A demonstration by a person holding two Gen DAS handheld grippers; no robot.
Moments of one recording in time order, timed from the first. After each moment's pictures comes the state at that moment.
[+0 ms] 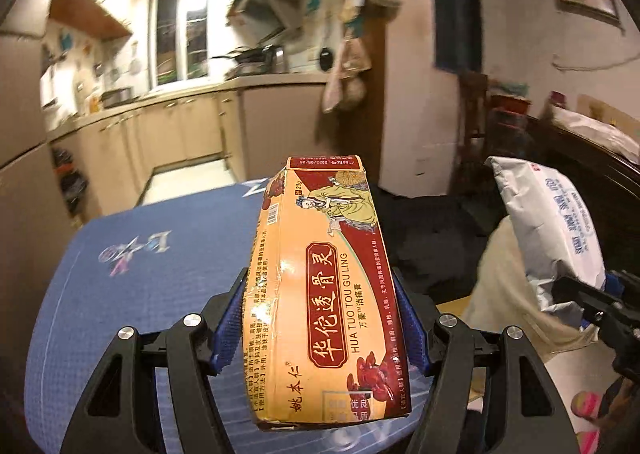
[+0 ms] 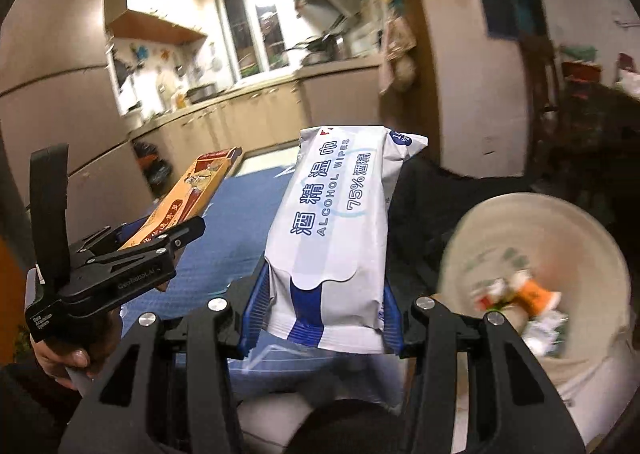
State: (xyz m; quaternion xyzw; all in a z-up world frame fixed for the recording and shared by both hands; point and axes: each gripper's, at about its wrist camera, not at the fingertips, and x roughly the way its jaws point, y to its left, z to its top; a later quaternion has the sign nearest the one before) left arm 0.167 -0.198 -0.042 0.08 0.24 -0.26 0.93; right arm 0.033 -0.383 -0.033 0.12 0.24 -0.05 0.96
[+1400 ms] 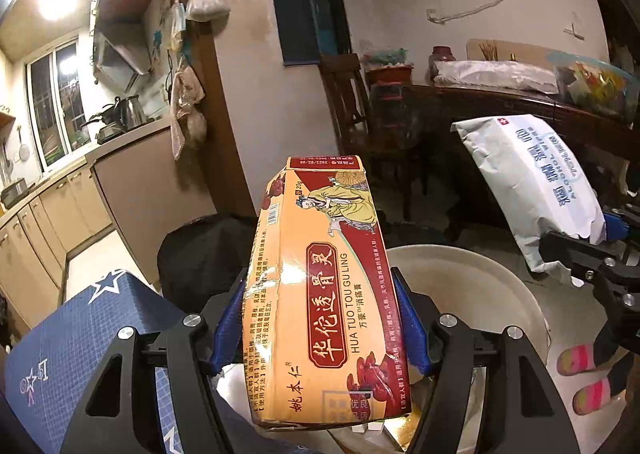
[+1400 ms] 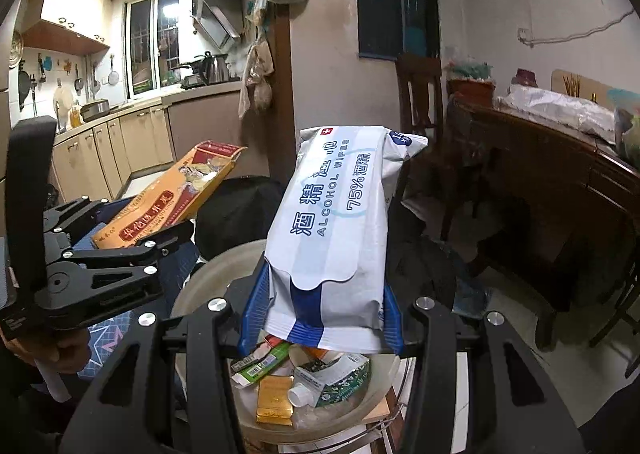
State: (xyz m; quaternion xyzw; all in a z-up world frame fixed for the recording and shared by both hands) left arm 0.128 -0.462 -0.037 0.19 0.18 -0.43 0.87; right arm -0.016 -0.553 -0.027 0.08 0.23 -0.25 0.94
